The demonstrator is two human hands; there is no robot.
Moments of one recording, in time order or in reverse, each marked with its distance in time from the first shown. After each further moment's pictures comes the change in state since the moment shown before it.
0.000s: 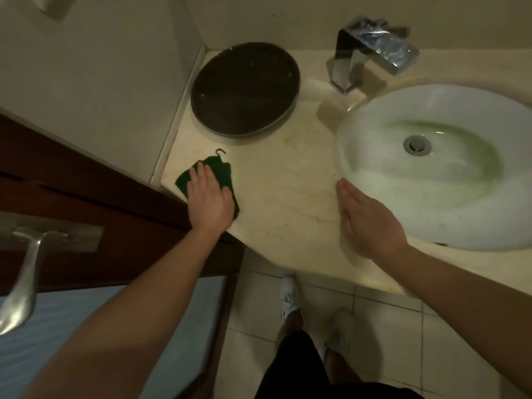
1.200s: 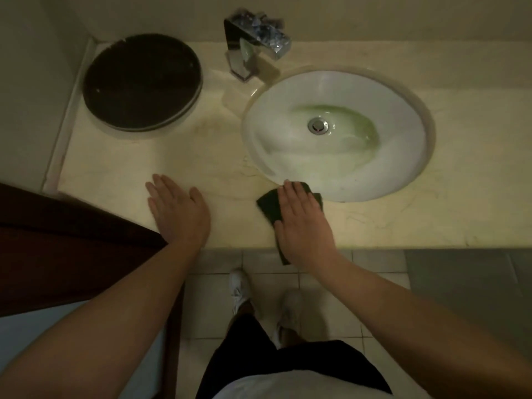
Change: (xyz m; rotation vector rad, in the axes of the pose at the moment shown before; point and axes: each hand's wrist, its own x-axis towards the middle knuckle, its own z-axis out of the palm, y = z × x) left_hand -0.073 0.095 0.025 -0.180 0.016 -0.109; right_hand -0.090 0.002 0.013 -0.212 0.089 0.151
